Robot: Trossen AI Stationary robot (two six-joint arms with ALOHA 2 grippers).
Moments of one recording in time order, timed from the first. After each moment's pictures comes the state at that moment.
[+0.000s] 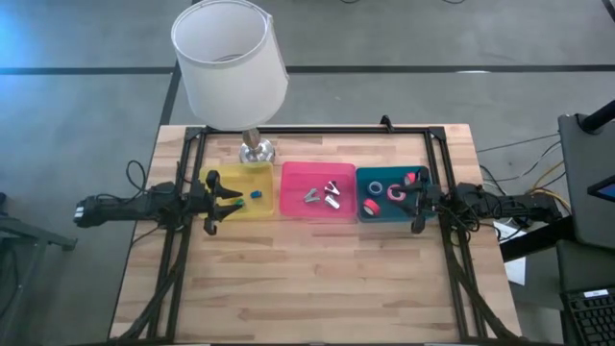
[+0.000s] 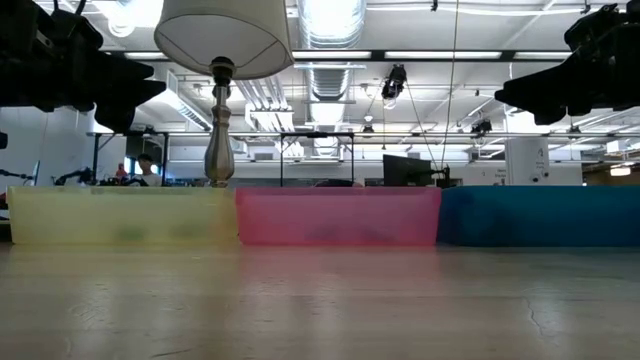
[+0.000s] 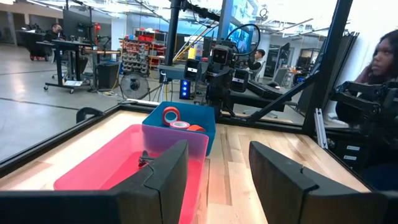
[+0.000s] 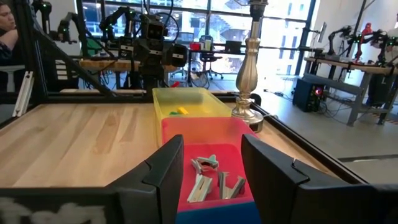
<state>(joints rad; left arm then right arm) 0.00 0.02 0.01 0.06 -0.07 -0.12 0.05 0.02 0.03 0.00 0.24 -0.03</state>
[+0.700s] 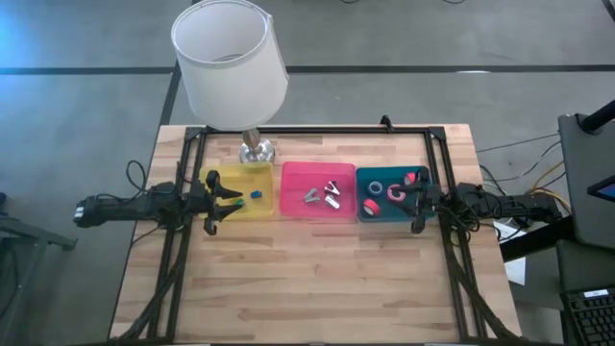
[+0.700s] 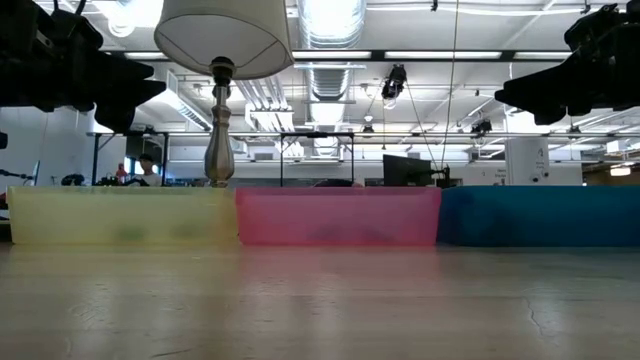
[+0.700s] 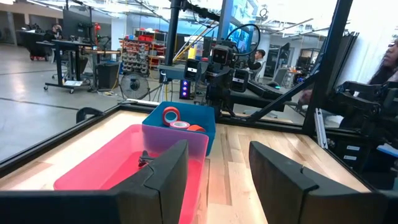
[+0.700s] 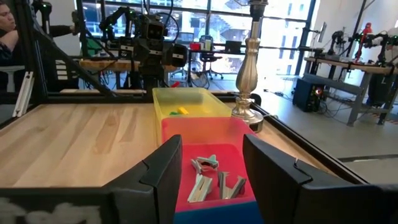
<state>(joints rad) 0.00 0.02 0.01 0.06 -0.07 -0.12 0.05 0.02 0.03 0.00 0.24 -0.03</state>
